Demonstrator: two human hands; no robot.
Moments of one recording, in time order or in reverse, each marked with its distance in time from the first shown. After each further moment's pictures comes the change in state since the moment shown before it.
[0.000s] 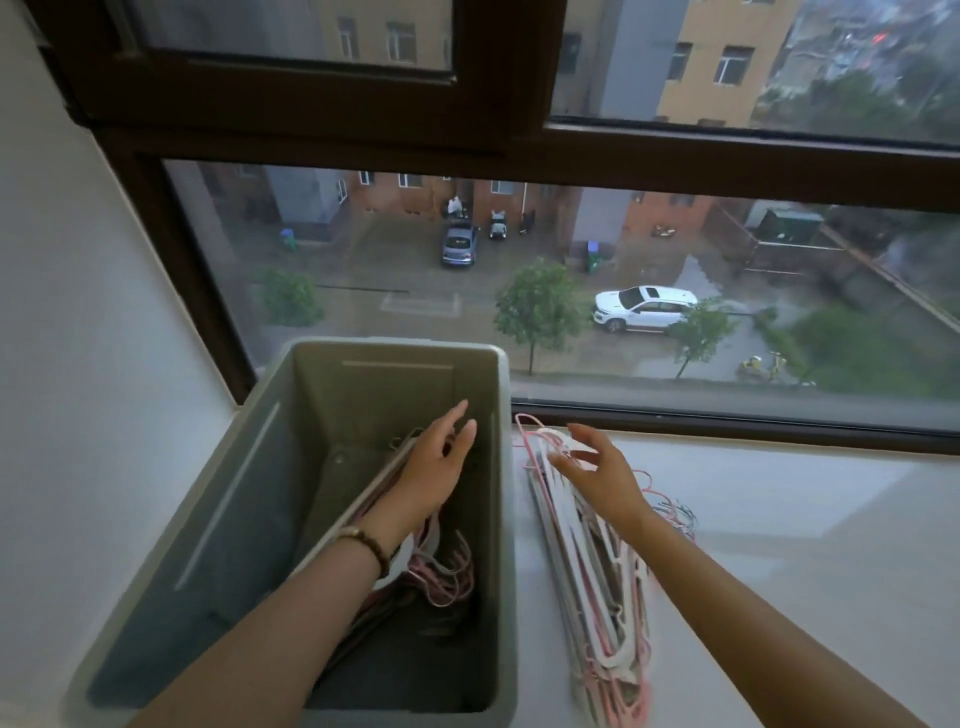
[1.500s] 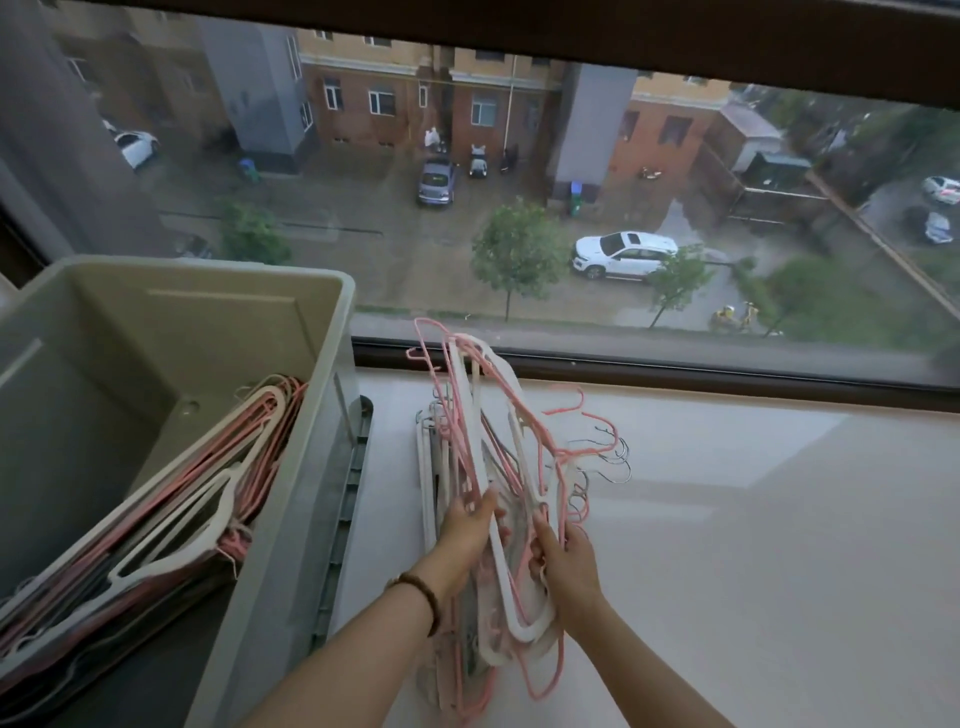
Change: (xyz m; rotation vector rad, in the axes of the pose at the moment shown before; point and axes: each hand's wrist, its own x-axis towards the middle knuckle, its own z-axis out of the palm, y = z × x) left_hand 0.030 -0.077 0.294 -0.430 0.001 -0.620; right_hand -0.006 0.229 -0.082 0.380 0.083 0.314
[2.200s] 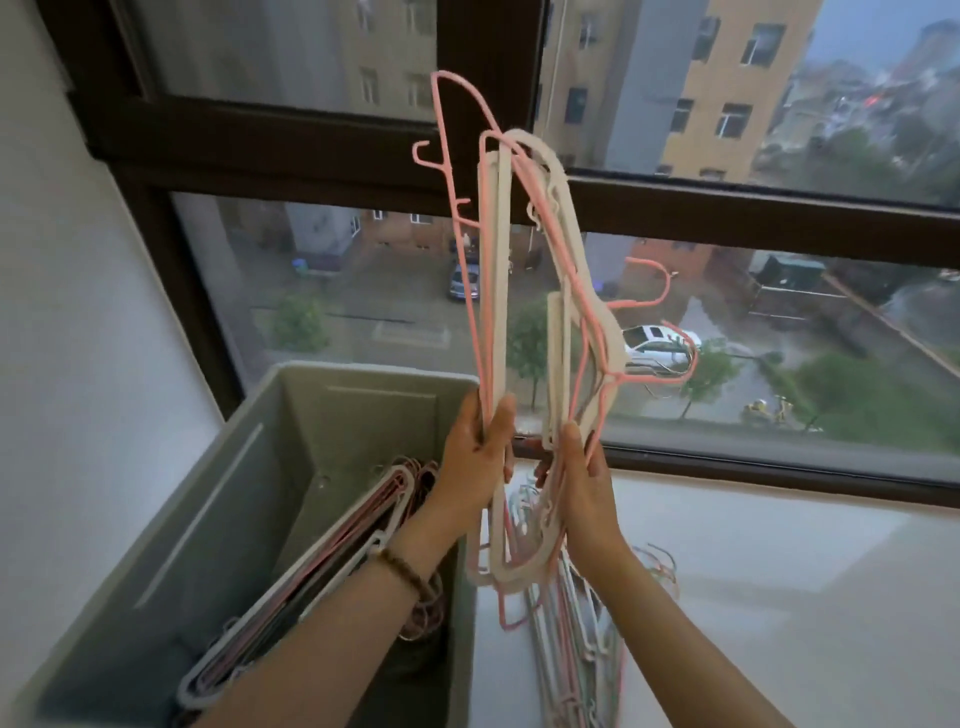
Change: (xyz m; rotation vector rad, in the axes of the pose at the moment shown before) left_hand -0.158 0.188 -0.152 -0.005 -0.060 0.866; right_hand -0.107 -0.205 0.154 0.218 -0.106 -0.479
